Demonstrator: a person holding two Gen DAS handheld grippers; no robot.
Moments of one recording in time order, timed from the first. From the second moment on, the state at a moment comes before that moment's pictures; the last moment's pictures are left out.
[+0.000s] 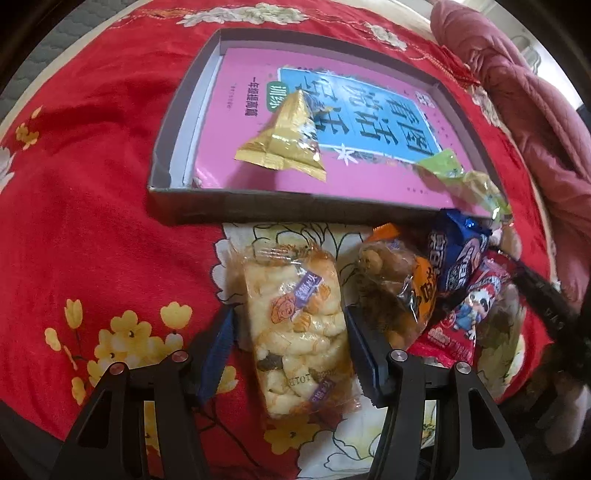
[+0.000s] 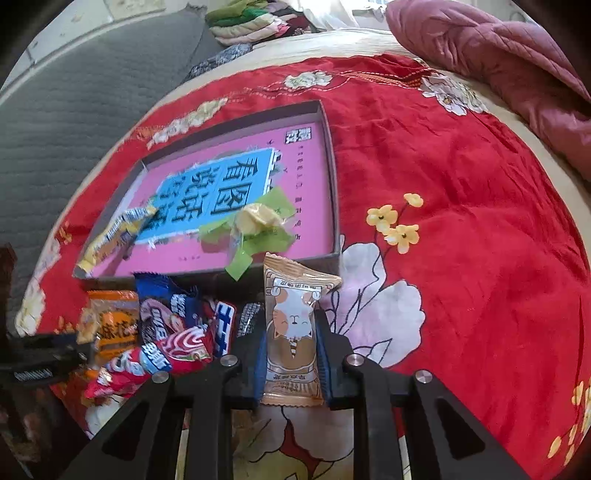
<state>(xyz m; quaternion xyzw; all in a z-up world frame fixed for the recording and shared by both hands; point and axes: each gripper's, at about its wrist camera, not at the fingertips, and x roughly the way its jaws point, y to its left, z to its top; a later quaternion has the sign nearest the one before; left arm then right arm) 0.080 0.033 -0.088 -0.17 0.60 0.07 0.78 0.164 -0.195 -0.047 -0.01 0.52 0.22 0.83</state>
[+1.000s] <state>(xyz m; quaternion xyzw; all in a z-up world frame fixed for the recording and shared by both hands) 0.072 0.049 -0.033 -0.17 0.54 0.06 0.82 0.160 -0.209 -0.009 0.06 0.45 0.25 0.86</state>
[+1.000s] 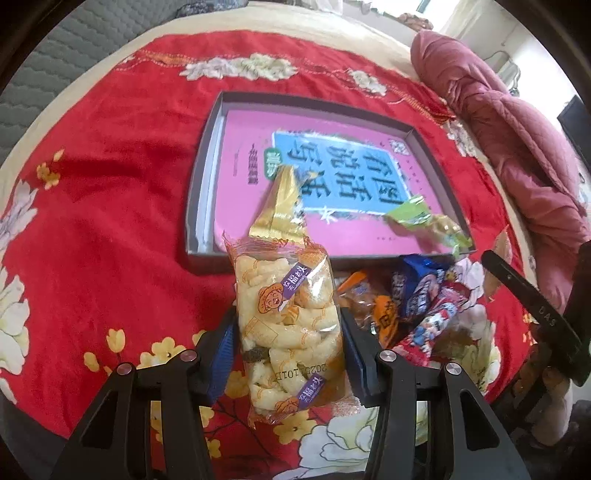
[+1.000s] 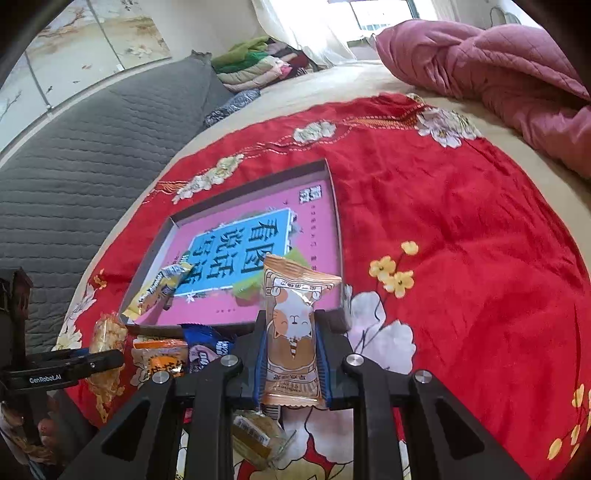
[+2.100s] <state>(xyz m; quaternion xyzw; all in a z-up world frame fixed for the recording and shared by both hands) 0.138 0.031 -0.003 -0.17 0.49 0.05 0.85 0.190 -0.192 0.009 0.04 0.40 0.27 0.88</state>
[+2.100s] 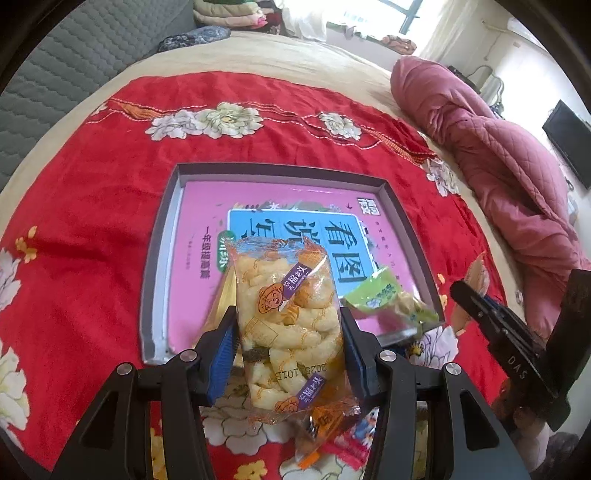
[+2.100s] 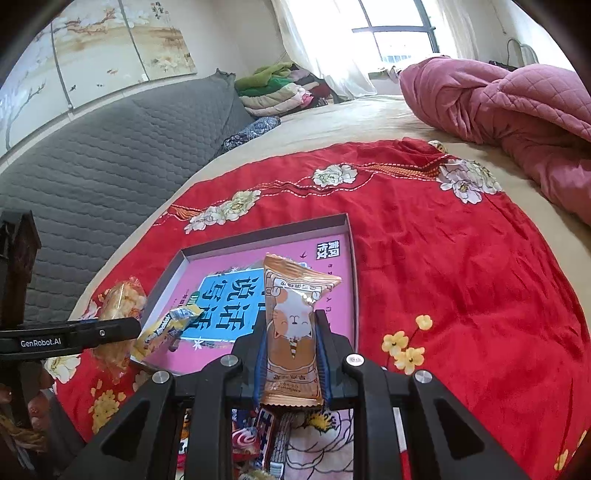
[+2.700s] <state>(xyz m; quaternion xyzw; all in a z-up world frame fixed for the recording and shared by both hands) 0.171 0.022 -0.025 -0.16 0.50 0.04 0.85 0.215 -0.170 -0.025 0.02 0.43 0.26 0.86</state>
